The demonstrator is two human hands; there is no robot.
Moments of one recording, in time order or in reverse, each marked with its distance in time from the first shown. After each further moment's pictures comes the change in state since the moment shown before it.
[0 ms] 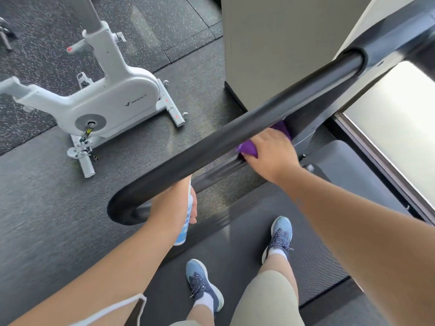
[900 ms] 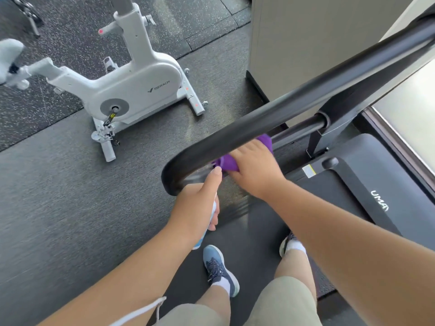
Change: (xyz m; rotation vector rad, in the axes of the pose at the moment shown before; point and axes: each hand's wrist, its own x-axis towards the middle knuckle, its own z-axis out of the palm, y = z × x) left_hand -0.030 -0.062 -0.042 0.019 0.046 0.046; right_hand -0.028 -0.138 0.037 0.150 0.012 -0.213
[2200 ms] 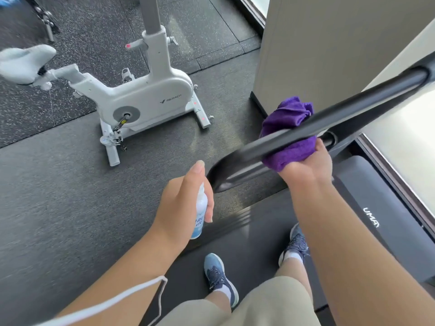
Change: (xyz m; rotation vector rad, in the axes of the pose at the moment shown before) left_hand -0.054 -0.008 -0.106 -0.263 -0.049 0.391; right_hand 0.008 -0.082 -0.103 2.432 0.797 1.004
